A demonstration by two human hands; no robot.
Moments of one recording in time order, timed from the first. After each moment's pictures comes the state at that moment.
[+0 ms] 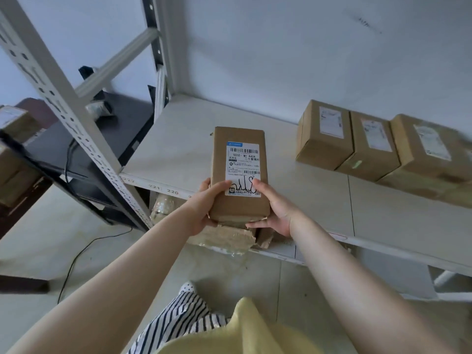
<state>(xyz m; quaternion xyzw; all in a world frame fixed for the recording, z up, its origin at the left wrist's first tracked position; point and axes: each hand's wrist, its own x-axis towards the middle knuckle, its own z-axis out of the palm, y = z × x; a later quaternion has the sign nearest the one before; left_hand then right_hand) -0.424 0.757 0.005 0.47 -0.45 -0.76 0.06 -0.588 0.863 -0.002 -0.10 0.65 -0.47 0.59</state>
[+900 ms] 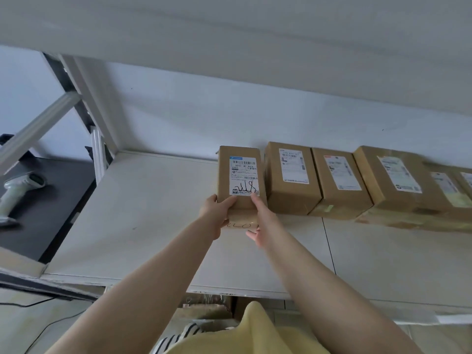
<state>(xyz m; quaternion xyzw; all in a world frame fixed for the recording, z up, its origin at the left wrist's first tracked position) -0.645 0.685 -0.015 0.48 -0.48 -0.72 0.10 -0.728 0.781 -0.009 0.17 0.64 -0.60 0.44</state>
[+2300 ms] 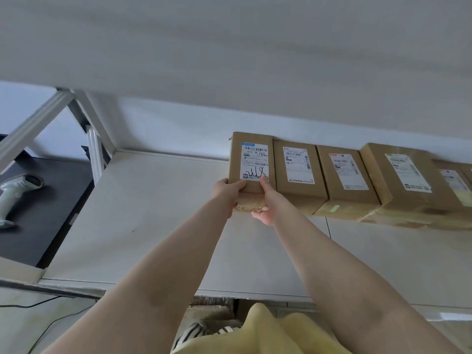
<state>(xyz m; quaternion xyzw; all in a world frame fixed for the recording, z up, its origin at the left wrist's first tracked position) -0.699 0.661 -0.003 0.50 -0.49 -0.71 0.11 -0.766 0.751 0.015 0.19 0.60 -0.63 0.45</state>
